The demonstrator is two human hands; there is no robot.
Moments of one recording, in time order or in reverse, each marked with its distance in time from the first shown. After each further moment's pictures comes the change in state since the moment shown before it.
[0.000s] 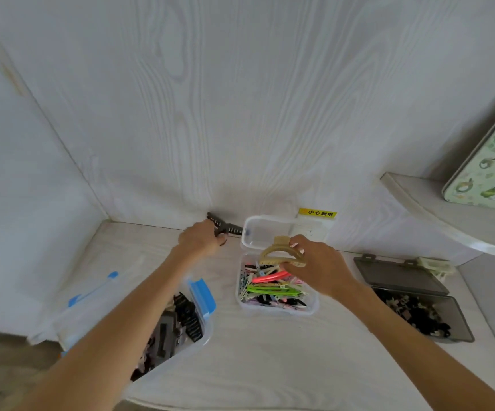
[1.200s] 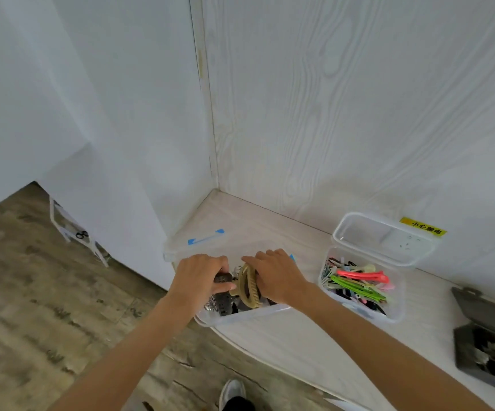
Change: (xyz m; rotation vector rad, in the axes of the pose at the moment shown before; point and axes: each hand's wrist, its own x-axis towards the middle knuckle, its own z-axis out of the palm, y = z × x) left_hand -0.174 -0.157 0.016 0.176 0.224 0.026; right_hand -0.007 -0.196 0.095 -0.225 -0.273 -0.637
